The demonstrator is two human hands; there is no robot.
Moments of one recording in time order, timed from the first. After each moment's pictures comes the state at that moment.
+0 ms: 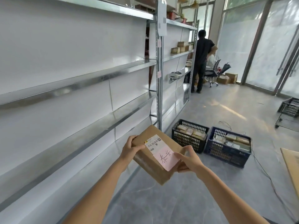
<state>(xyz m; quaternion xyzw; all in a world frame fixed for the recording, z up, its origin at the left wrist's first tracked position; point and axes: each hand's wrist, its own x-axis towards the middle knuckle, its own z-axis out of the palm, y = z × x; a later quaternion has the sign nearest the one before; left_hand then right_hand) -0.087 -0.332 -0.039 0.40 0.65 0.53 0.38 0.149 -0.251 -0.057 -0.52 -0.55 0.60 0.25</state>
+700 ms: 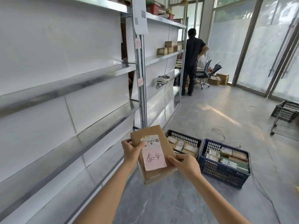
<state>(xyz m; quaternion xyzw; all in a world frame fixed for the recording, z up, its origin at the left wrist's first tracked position) -0.065 0.038 -0.052 0.30 0.63 0.63 0.34 0.145 0.062 -0.053 -0.58 -0.69 0.35 0.24</state>
